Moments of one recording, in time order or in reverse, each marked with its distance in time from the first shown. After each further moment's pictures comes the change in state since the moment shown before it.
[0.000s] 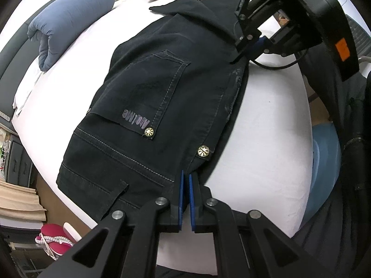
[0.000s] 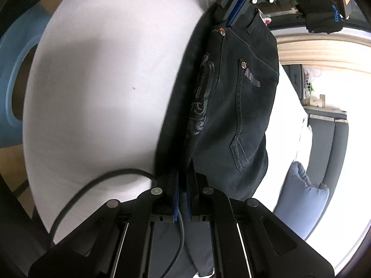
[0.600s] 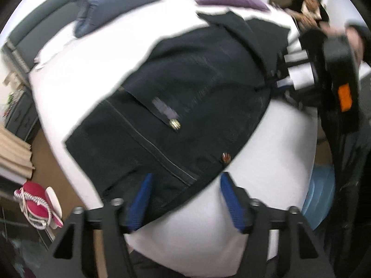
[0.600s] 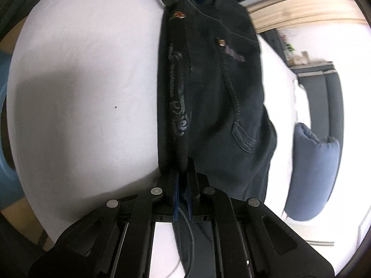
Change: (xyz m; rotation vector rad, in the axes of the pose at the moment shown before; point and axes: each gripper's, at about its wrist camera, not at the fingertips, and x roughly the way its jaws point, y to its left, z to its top) left arm -0.018 0.026 -0.010 -0.323 -0.079 0.042; right arm 0.047 -0.021 0.000 0.329 0.011 -0.060
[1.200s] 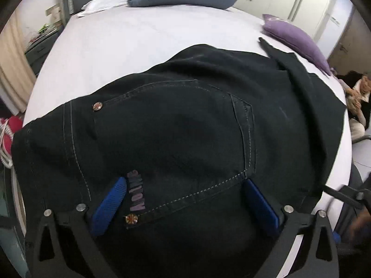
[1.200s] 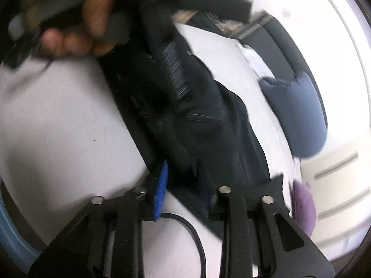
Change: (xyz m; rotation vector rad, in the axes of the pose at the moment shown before) left arm 0.102 -0.007 0.075 -0.488 -0.042 0.017; right arm -0.024 -0.005 -0.024 0.572 -0.038 -0.089
